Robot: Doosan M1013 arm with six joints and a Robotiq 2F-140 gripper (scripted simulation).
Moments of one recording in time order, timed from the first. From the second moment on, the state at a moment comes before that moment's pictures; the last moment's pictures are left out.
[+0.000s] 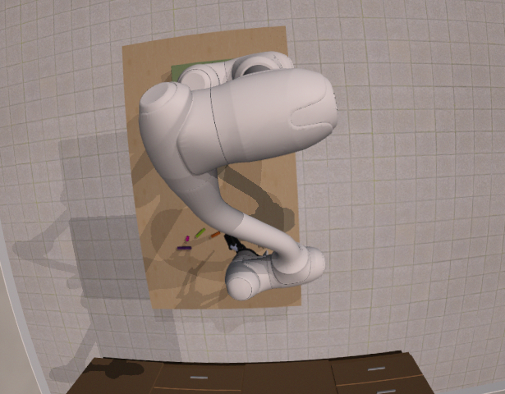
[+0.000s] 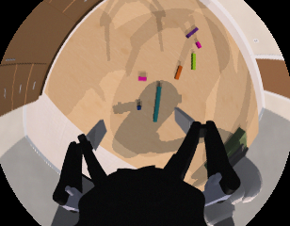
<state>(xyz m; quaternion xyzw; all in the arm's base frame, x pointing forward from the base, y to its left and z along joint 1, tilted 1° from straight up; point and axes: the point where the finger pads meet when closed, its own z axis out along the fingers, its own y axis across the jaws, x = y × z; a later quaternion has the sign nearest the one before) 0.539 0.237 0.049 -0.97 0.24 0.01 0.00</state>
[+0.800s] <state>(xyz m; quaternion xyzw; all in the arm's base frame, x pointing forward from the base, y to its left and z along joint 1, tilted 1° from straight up) 0.538 0.237 0.049 -0.97 0.23 0.01 0.00</state>
